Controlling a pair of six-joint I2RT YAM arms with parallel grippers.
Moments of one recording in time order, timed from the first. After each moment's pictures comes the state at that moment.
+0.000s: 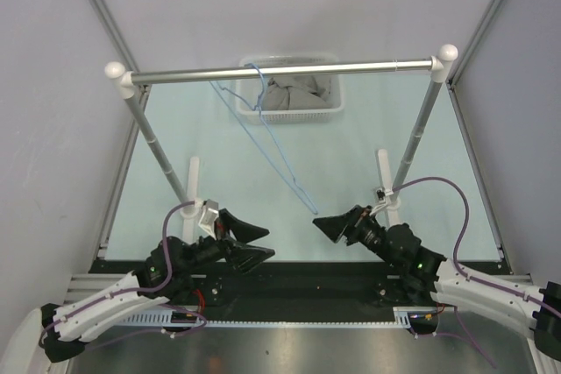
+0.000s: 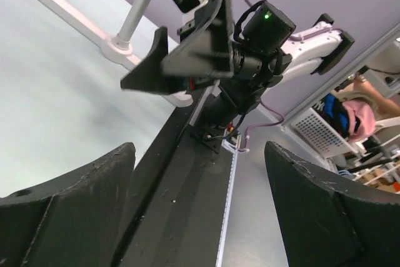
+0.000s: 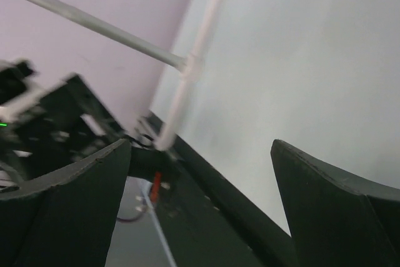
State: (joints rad) left arm -1.08 0.03 0.07 0.11 0.11 -0.68; right arm 1.01 0.52 0.03 0.39 0.17 0.99
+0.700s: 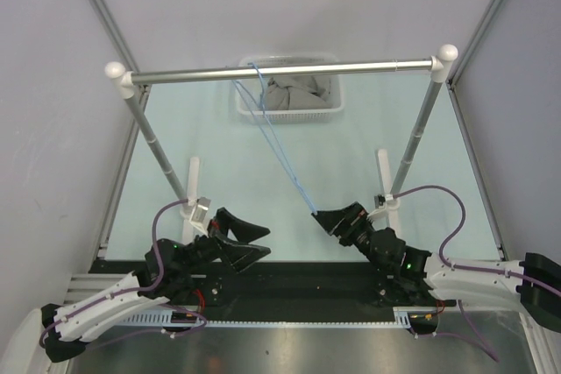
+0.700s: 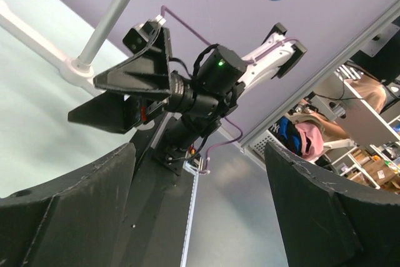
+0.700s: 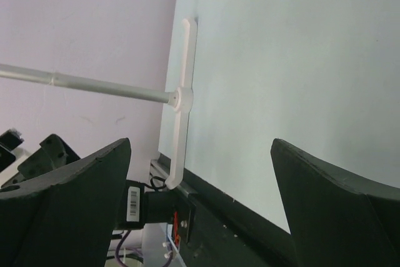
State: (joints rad) left arm -1.08 0.01 0.05 0.26 0.13 -0.81; right arm 1.16 0.76 0.03 0.59 0.50 1.26
